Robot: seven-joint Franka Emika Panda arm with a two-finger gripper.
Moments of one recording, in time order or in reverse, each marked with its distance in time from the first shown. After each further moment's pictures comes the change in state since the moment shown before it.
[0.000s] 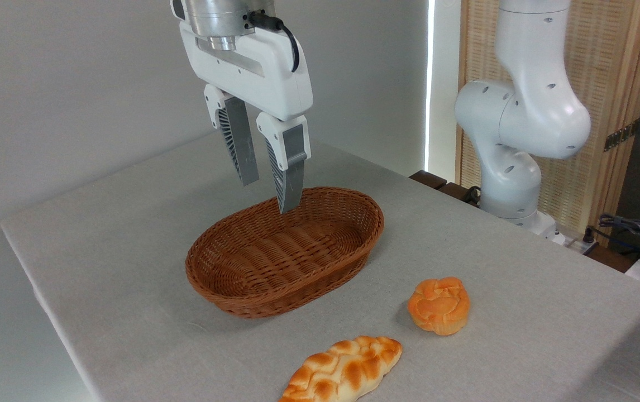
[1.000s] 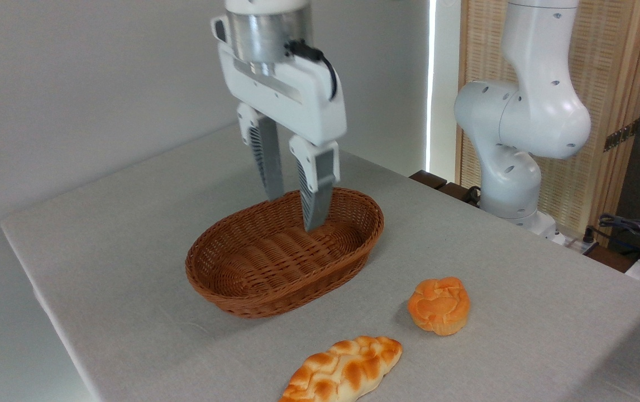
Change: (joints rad) arm 0.007 -0.150 0.027 -0.279 -0.015 0.170 0.088
